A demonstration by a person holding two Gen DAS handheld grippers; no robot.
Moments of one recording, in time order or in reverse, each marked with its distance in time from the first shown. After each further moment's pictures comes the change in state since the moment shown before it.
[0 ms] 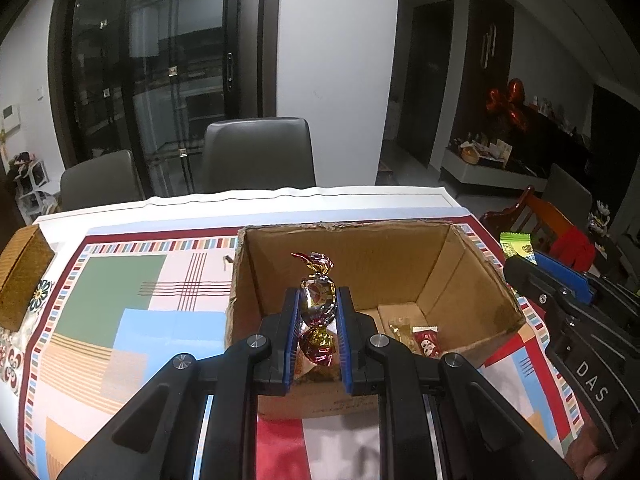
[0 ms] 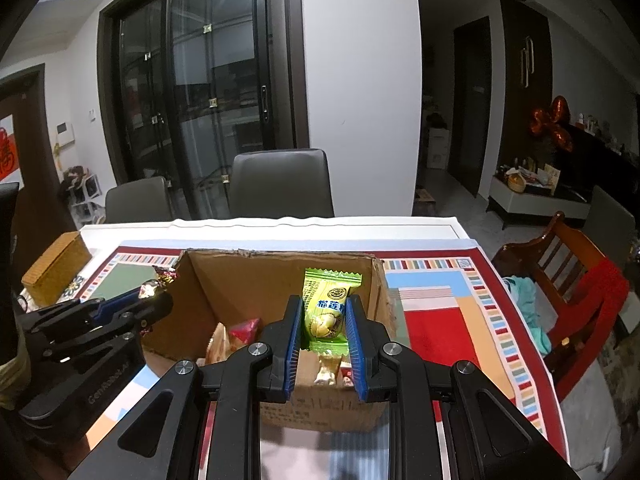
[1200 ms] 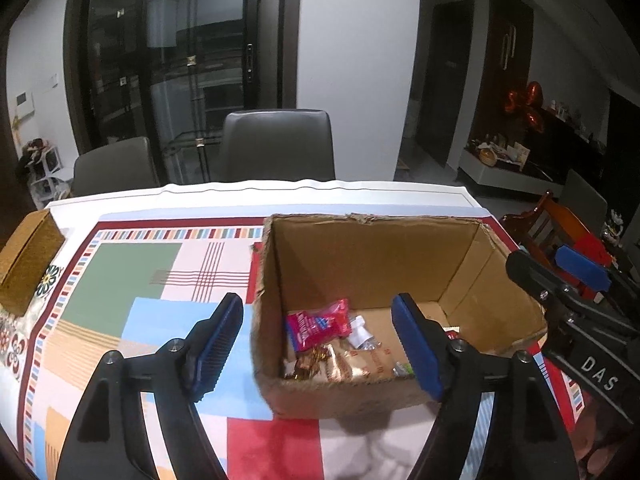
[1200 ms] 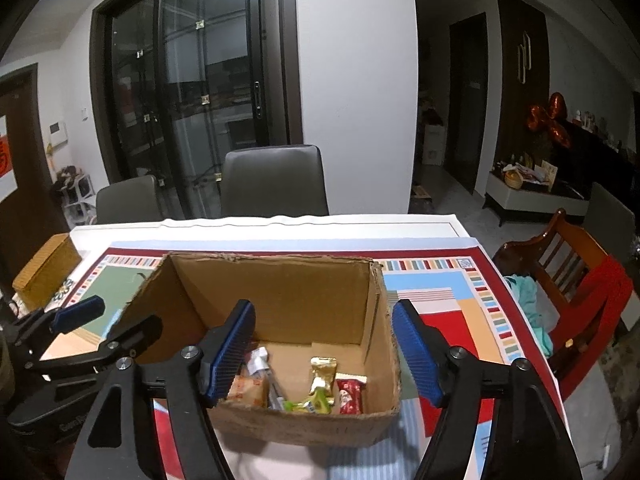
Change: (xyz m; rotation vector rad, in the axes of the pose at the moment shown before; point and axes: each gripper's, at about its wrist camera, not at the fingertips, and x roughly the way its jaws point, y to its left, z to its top) left arm 0.003 0.015 -0.007 -0.045 0.018 0.057; right arm 0.022 -0.001 0.005 0.007 0.008 -0.017
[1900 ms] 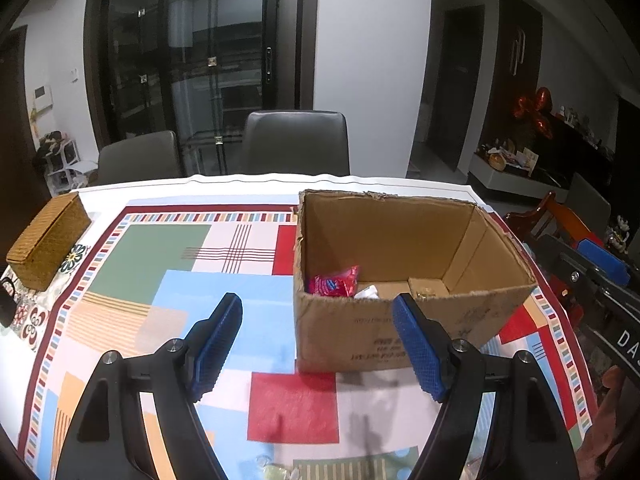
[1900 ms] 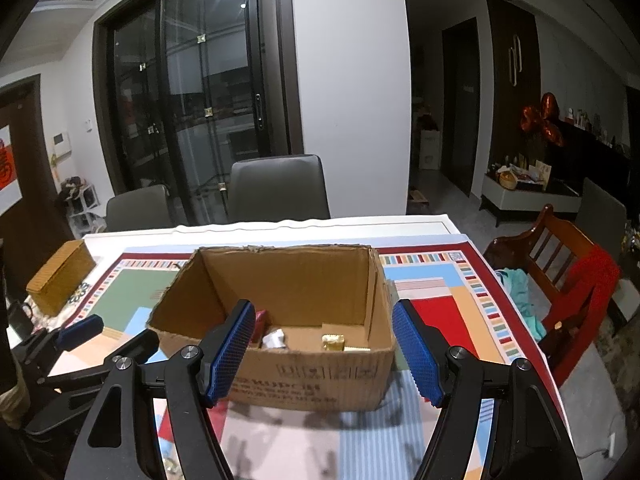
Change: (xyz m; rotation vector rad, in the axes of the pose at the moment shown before) left arm -0.052 0.010 -0.036 -0.023 -0.016 0.045; right arm -0.056 0.006 -0.018 0.029 -0.033 -0.001
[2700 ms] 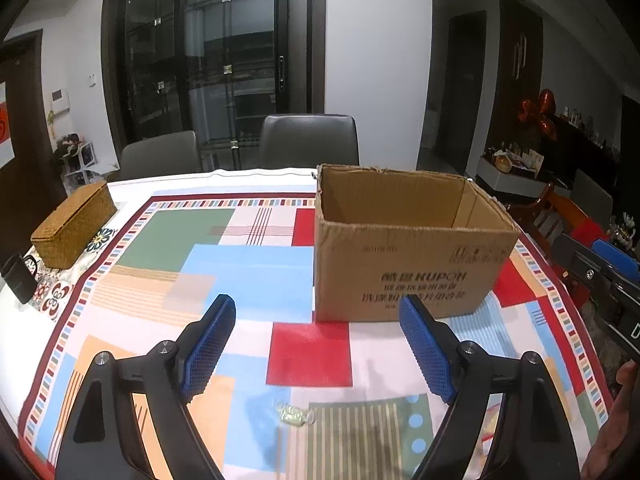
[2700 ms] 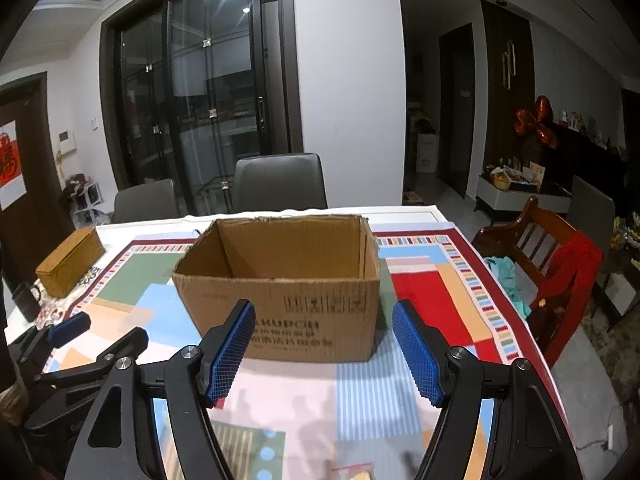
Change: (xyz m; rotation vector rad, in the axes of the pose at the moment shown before) left arm -0.051 0.002 -0.060 0.000 -0.039 0.046; right arm -0.059 -0.003 -0.046 -0.003 -0.016 -0.008
